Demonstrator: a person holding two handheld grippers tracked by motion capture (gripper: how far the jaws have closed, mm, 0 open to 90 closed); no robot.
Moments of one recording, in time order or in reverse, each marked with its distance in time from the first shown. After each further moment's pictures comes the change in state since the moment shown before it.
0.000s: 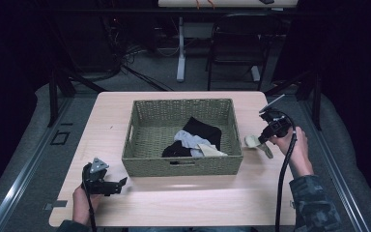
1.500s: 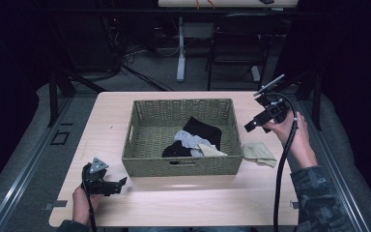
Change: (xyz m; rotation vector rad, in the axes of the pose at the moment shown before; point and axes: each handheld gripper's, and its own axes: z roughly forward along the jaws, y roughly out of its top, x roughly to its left) left arm 0.000 0.000 -0.001 -0.007 0.003 -0.003; right arm 0.044 0.023 -0.076 -0.113 0.061 -0.129
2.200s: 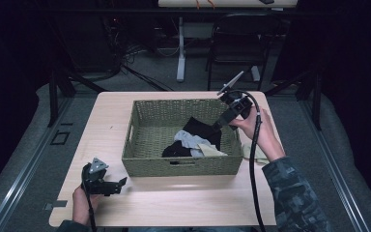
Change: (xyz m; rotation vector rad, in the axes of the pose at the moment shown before) left arm 0.001 -0.001 0.000 0.000 -0.005 0.002; right arm 0.072 0.055 0.036 0.020 0.082 -0.147
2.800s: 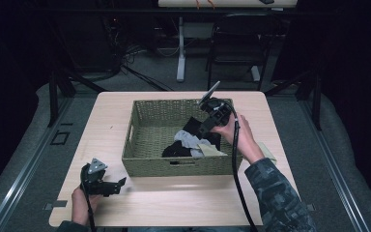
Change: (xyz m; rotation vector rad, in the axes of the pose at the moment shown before) left arm 0.001 -0.001 -0.002 0.000 0.000 -0.001; right arm 0.025 0.019 0.050 0.050 0.041 -0.041
